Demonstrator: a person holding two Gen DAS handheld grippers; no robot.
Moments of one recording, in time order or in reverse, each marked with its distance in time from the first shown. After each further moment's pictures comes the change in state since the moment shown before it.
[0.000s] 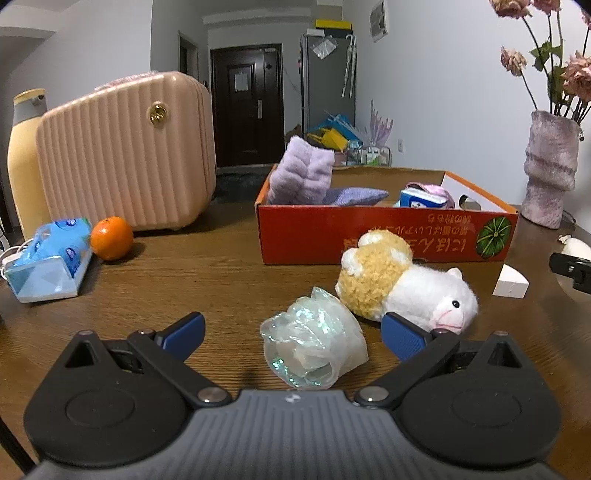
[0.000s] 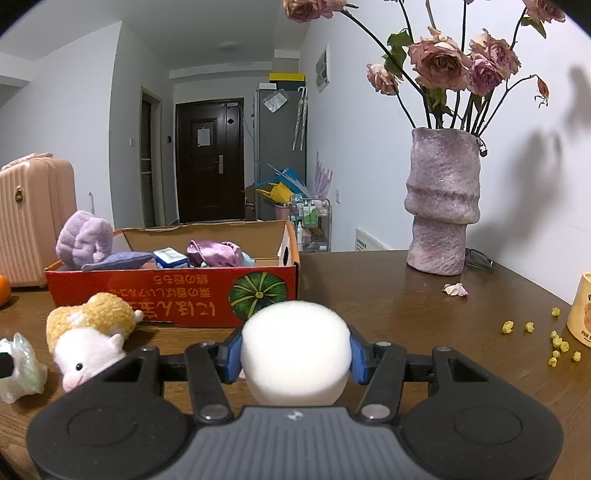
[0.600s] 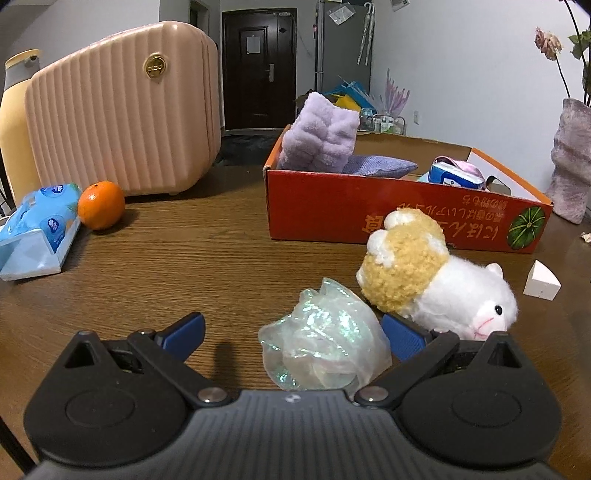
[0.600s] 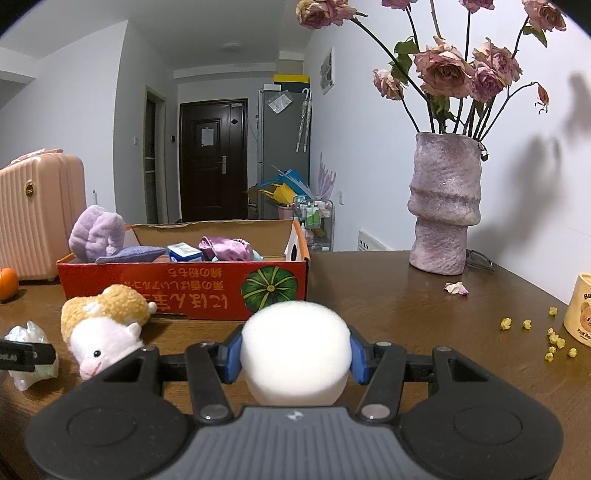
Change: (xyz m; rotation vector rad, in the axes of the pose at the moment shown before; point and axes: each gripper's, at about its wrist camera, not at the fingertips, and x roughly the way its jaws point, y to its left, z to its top) left arm 0.042 0.007 0.008 -0.045 0.119 0.015; right arm -0.012 0.008 -0.006 -0.014 -0.005 0.003
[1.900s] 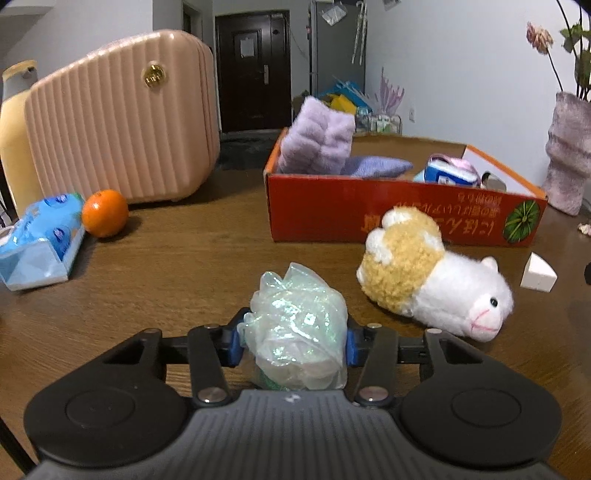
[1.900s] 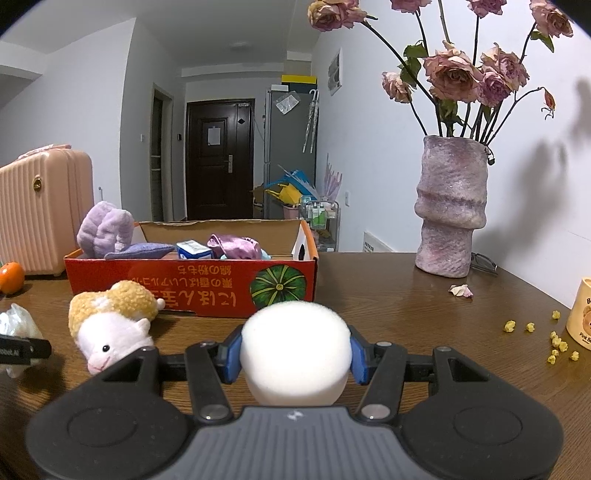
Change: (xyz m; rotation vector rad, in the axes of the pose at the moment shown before) left arm -0.012 0.002 0.001 0.030 -0.017 0.007; right arm -0.006 0.006 -0.002 -0.018 -0.002 0.014
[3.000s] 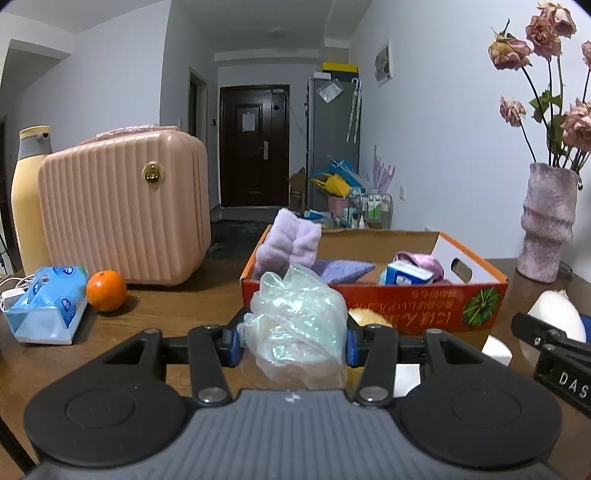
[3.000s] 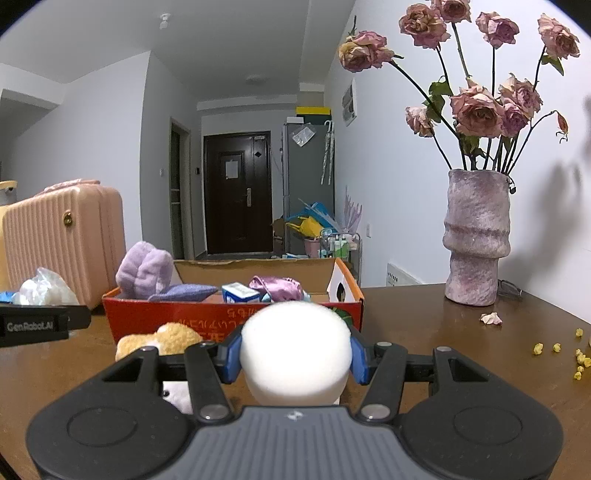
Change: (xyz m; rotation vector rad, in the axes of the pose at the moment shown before) left arm -0.045 -0.028 0.024 -0.030 -0.263 -0.016; right arm -0.014 0.030 0.012 0.021 -0.114 0.070
